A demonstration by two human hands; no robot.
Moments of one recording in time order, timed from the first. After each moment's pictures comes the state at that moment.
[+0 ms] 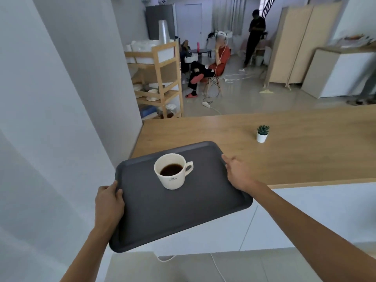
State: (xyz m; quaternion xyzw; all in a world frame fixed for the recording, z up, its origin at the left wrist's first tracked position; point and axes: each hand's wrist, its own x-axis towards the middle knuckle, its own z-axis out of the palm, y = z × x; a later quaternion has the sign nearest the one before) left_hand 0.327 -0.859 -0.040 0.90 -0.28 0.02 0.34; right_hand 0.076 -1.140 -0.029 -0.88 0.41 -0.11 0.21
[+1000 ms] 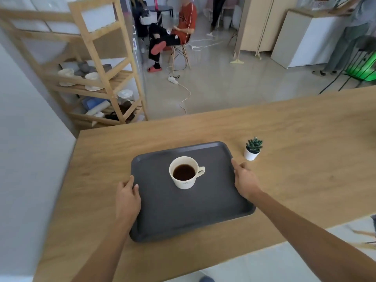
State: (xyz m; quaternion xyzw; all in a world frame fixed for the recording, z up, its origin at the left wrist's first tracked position) left_hand 0.407 -1.220 -0.153 0.86 -0.36 -0.10 0.34; right_hand 0.095 -1.416 -0.138 -0.80 0.56 -0.08 0.23
